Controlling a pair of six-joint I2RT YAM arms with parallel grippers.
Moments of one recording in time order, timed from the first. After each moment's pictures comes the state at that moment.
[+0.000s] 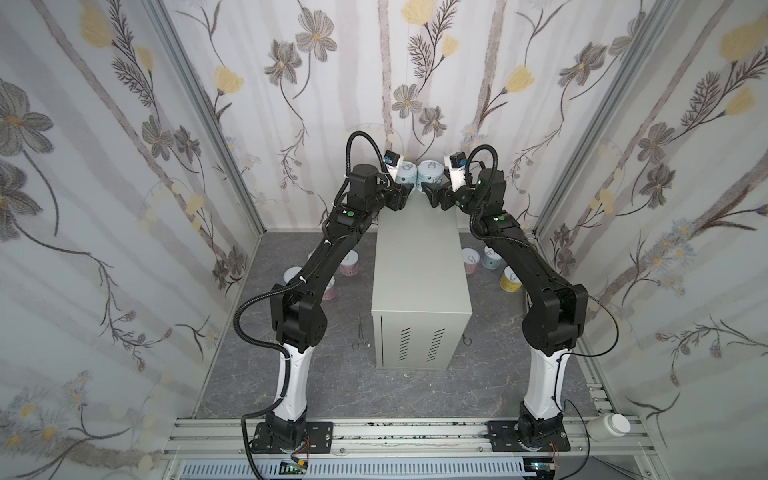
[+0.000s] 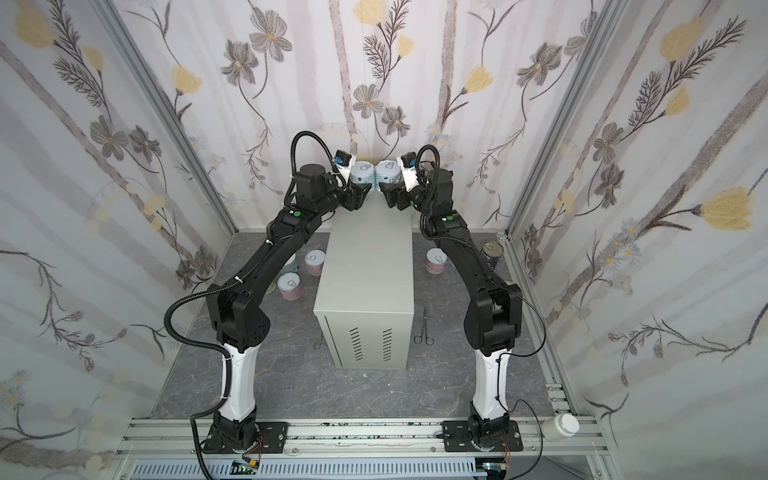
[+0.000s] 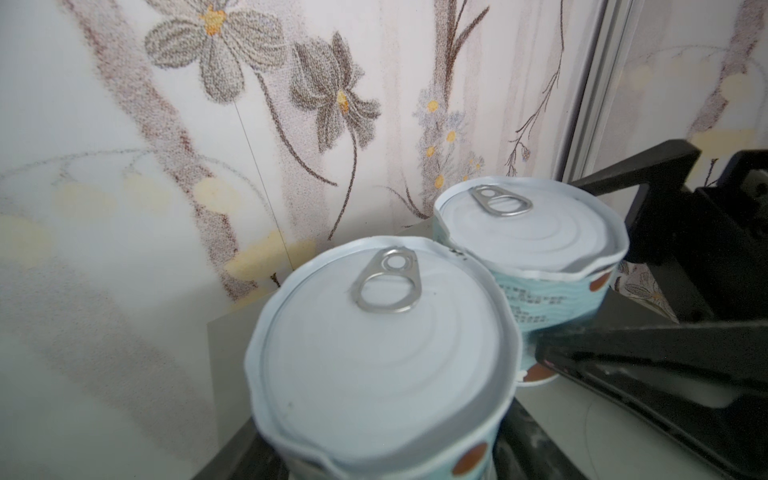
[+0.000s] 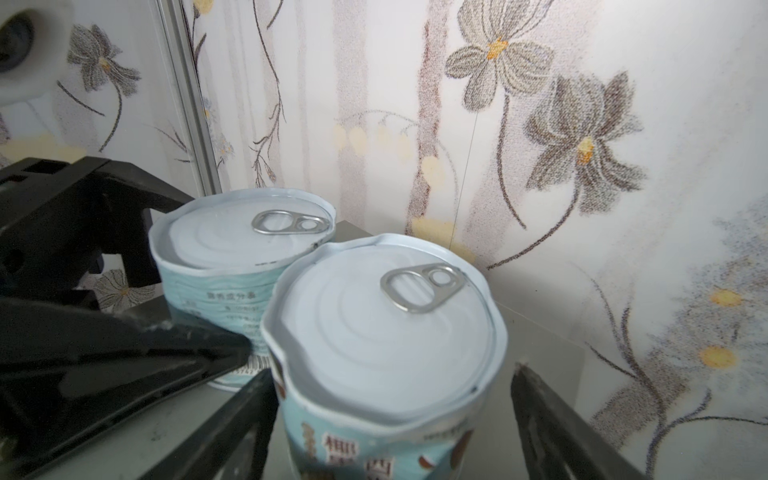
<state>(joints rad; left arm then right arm) -0.43 2.15 2.25 -0.22 0.22 0.10 0.30 2.03 1.99 0.04 -0.39 -0.09</state>
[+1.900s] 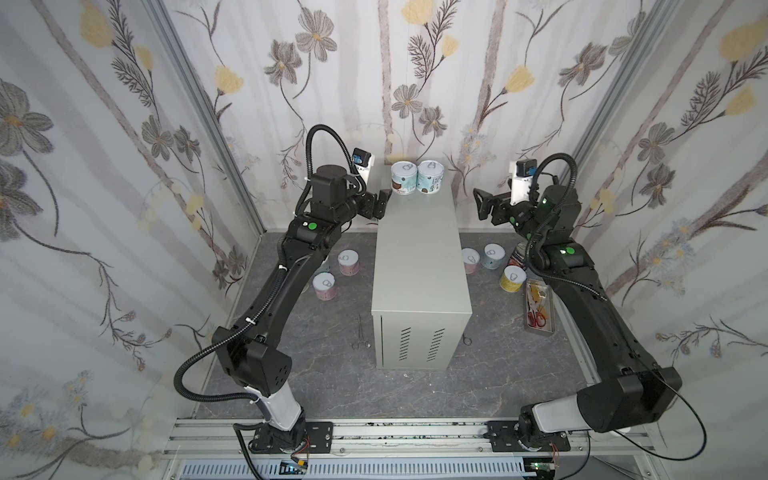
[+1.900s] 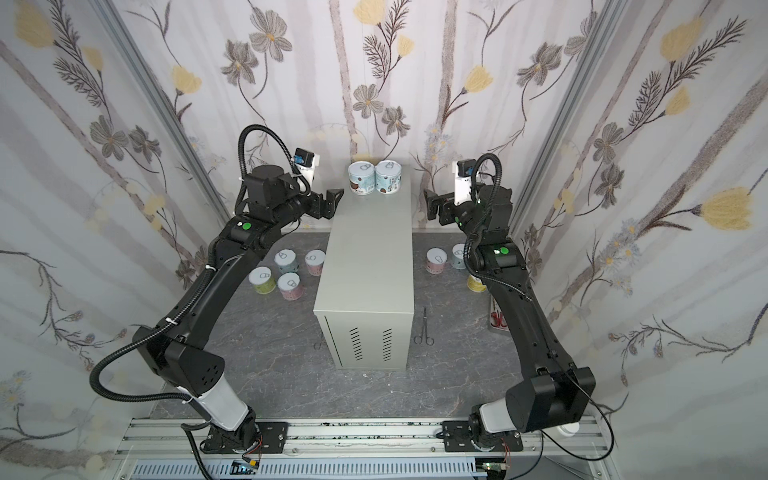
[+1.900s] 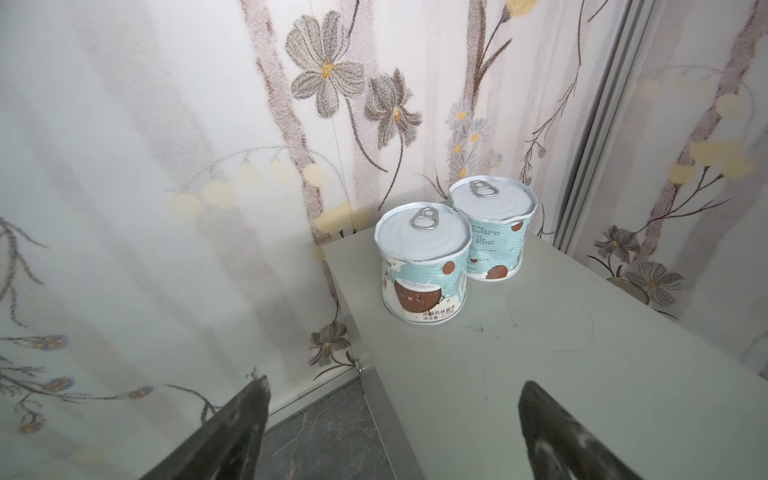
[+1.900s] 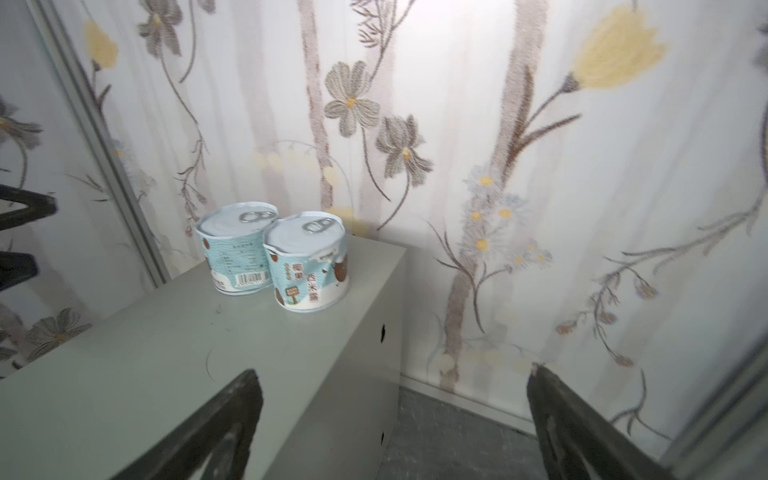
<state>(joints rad) -0.40 1.67 1.88 -0.37 0.11 0.07 0.17 1.39 1.50 -0.14 -0.13 0.00</state>
